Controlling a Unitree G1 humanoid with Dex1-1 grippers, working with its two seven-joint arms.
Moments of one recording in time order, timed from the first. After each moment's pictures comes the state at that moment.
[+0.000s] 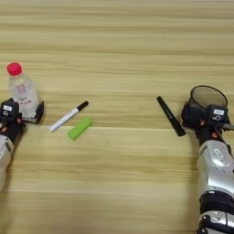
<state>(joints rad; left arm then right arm) -0.37 0.16 0.14 0.91 -0.09 -0.51 -0.29 -0.24 -0.30 -0.34 0.60 0.19 -0.27 0.15</state>
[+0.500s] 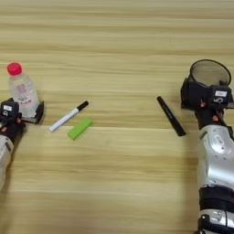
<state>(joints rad) -0.37 0.16 0.14 0.91 -0.09 -0.51 -0.29 -0.23 -0.28 -0.30 0.27 0.19 -0.21 0.12</state>
